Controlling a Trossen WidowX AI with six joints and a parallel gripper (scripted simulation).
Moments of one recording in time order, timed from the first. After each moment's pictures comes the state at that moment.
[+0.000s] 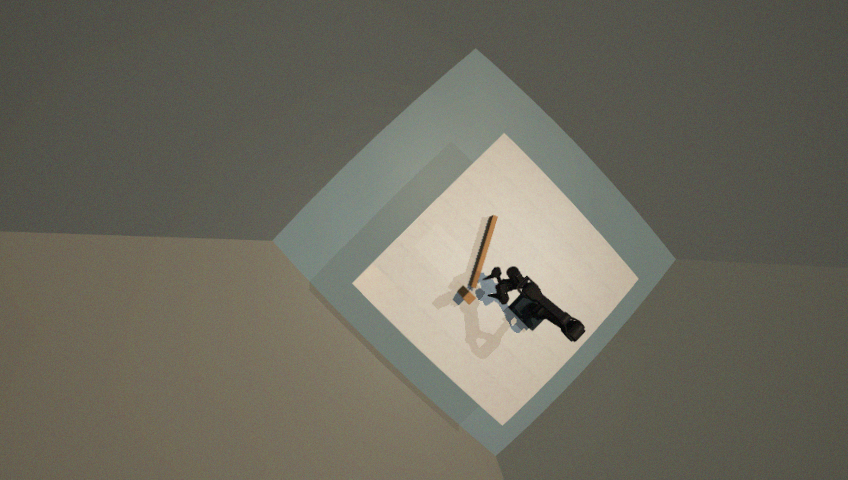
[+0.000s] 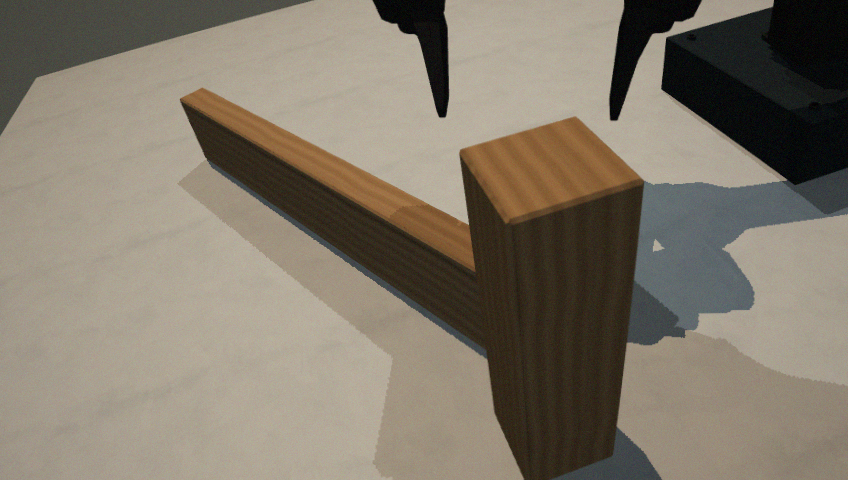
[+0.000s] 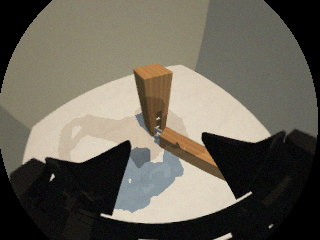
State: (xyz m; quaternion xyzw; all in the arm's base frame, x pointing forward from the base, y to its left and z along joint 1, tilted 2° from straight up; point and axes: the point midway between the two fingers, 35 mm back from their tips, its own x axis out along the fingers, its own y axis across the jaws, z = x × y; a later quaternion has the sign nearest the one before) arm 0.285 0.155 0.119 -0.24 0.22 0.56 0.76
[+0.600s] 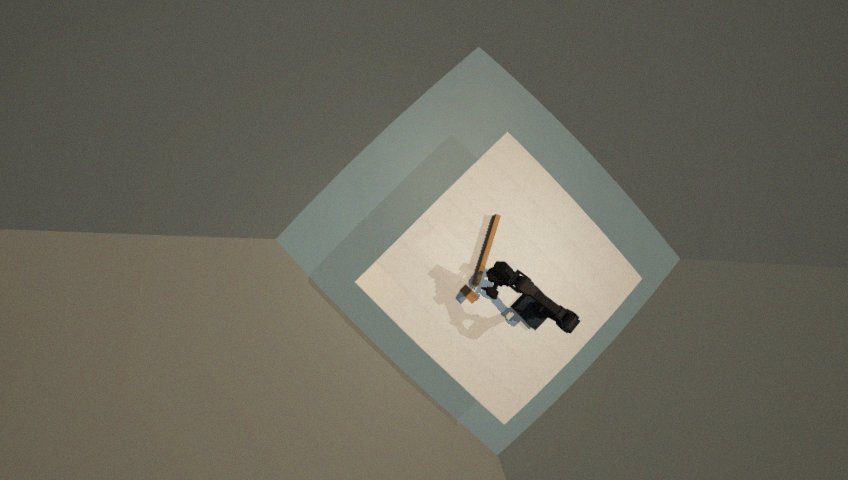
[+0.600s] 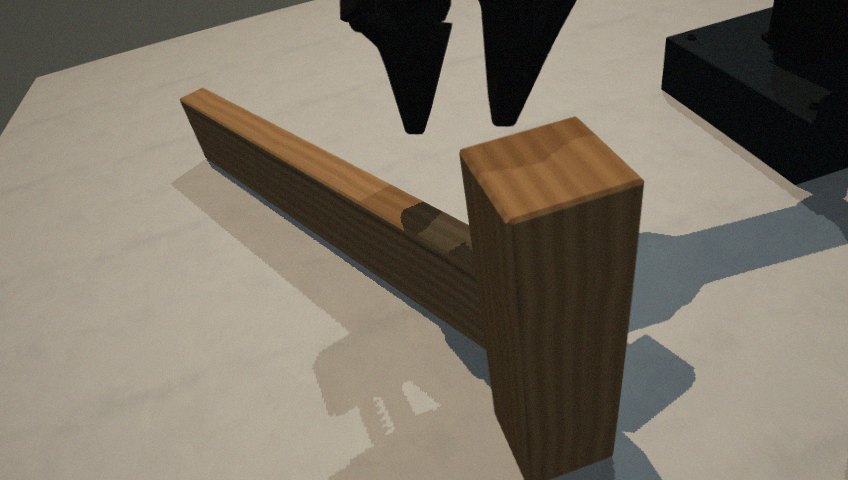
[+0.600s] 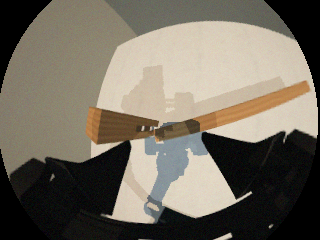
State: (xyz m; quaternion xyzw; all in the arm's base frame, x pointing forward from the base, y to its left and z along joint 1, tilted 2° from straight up) arm 0.326 0.163 0.128 0.02 0.53 0.33 0.78
